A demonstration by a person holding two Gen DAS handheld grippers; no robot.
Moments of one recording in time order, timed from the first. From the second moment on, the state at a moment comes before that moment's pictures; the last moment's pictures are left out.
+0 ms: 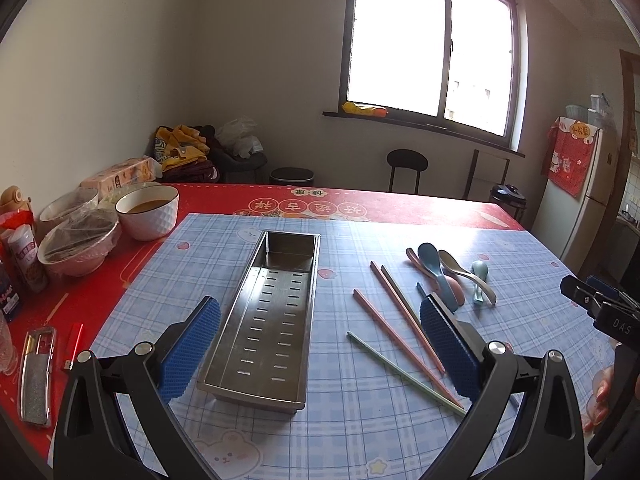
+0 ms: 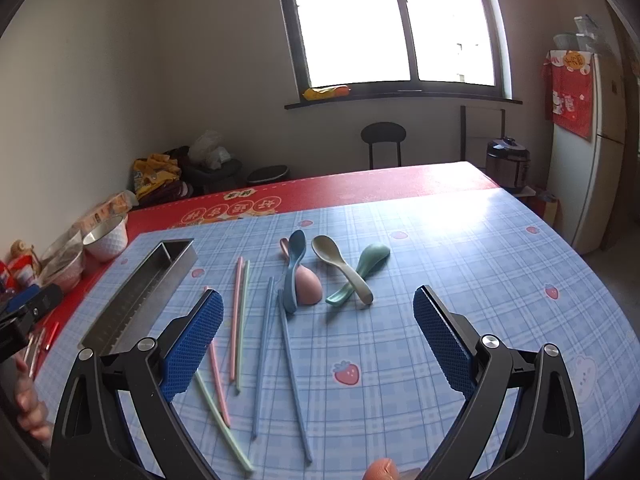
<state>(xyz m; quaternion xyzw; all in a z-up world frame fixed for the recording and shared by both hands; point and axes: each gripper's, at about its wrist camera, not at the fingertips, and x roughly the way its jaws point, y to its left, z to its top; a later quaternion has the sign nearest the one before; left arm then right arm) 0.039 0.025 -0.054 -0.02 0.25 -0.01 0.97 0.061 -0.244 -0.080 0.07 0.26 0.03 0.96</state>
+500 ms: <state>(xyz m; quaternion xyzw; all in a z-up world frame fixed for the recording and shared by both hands) 0.076 -0.017 -0.119 -0.05 0.40 -0.04 0.91 0.117 -0.249 -0.094 0.01 0.26 0.07 0.96</state>
